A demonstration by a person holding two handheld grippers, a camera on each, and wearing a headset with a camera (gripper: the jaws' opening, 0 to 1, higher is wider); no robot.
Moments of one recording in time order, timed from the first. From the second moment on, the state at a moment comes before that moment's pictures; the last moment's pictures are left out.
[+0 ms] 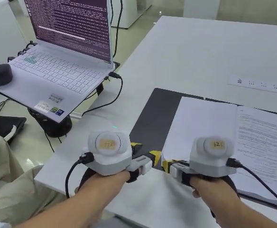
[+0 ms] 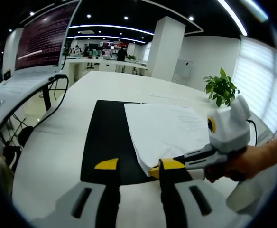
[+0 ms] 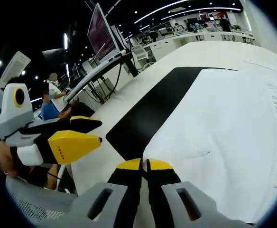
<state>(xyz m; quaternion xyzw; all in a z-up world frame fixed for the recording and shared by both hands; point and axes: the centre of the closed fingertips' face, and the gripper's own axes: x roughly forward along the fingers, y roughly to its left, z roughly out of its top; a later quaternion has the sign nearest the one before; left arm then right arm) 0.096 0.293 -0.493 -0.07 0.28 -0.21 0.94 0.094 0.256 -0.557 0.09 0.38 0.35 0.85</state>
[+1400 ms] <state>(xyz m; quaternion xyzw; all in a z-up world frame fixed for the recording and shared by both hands) 0.121 0.222 -0.551 0.03 0.30 -0.22 0.93 0.160 0.100 -0.519 0.12 0.23 0.24 0.94</state>
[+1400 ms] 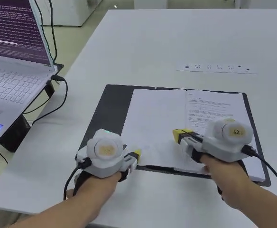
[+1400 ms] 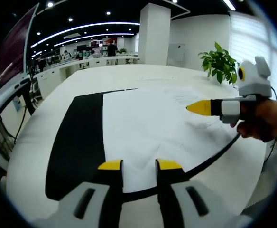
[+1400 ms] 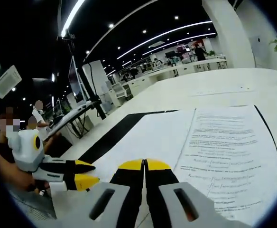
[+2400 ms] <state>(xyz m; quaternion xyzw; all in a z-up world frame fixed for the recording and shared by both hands) 0.120 0.229 -0.556 0.03 0.25 -0.20 0.95 0.238 0.073 -0.534 0.11 0.21 0.18 0.95</state>
